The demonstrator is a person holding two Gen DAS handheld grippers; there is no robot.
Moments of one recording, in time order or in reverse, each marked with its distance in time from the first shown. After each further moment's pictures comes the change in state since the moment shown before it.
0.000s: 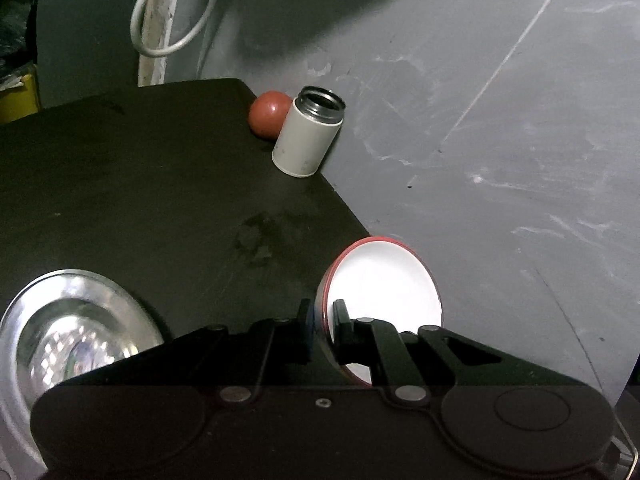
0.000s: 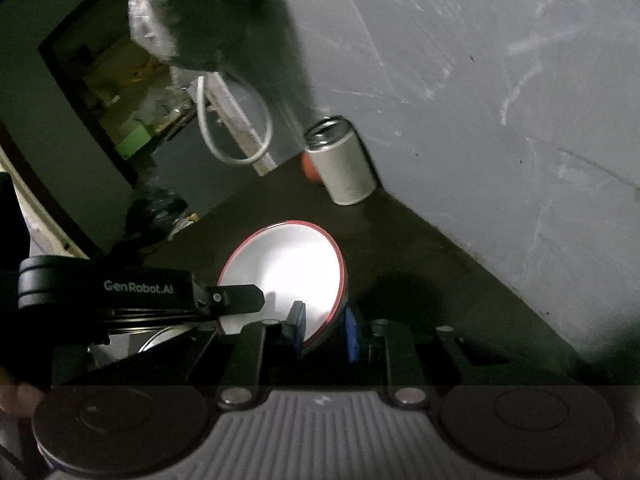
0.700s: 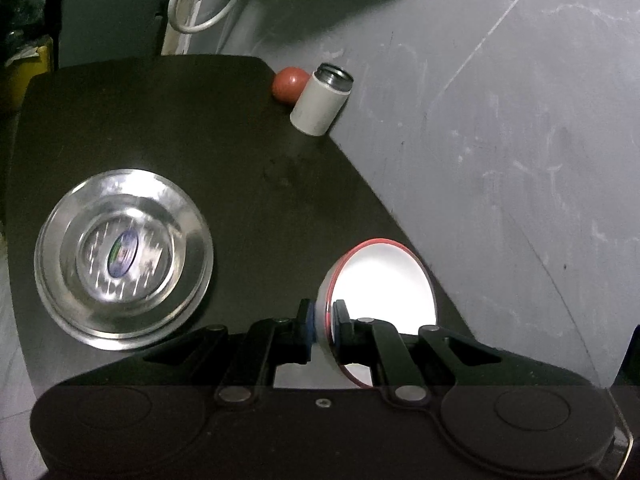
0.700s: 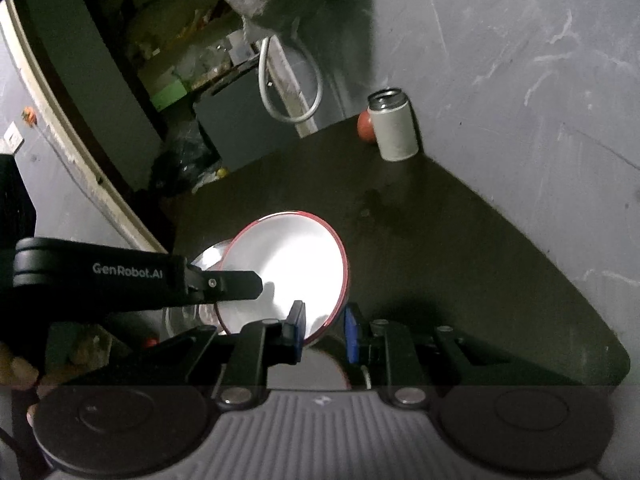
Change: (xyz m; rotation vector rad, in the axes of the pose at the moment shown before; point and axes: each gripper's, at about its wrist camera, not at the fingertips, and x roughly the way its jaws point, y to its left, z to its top) left arm -0.066 0.024 -0.078 -0.049 0.019 -0.036; right arm -0.069 0.054 -0.063 -0.139 0.076 0.018
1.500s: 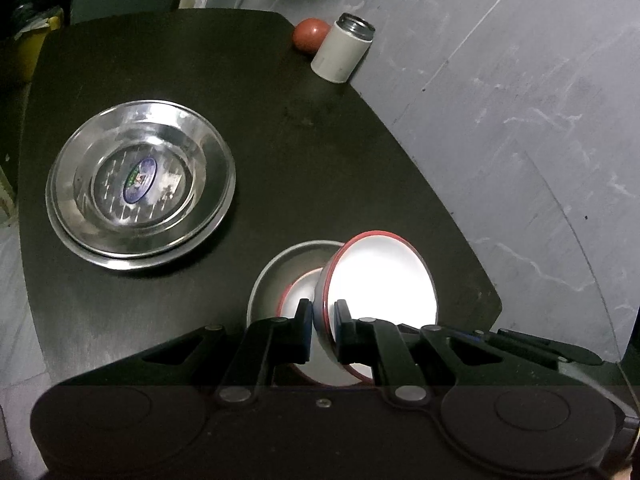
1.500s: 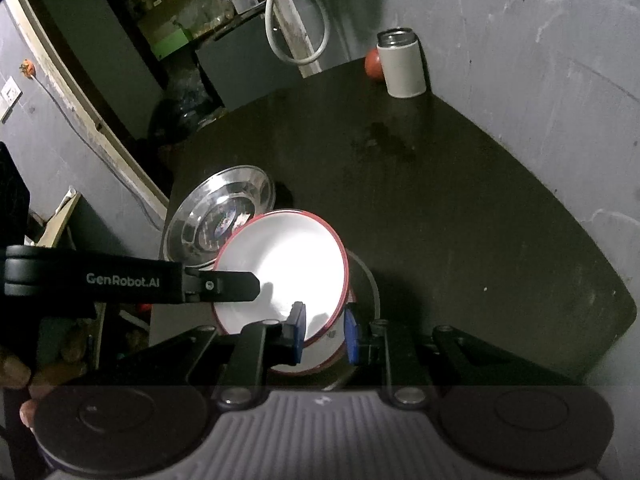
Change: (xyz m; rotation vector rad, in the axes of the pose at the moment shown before) left arm 0.005 0.011 -0.036 -0.026 0.101 0.039; right arm -0.002 0.005 -0.034 -0.021 0.155 -0.003
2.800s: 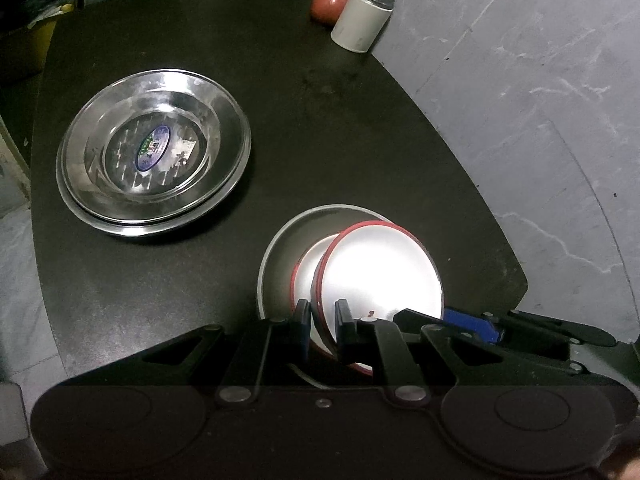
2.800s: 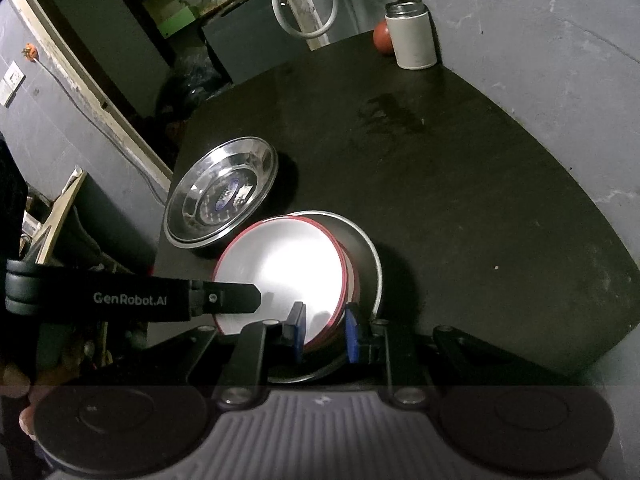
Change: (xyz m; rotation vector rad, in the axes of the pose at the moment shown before) left arm 0.012 -0.001 -0.006 -0.009 0.075 0.080; right arm 0.014 -0.004 0.001 -0.012 0.078 0.031
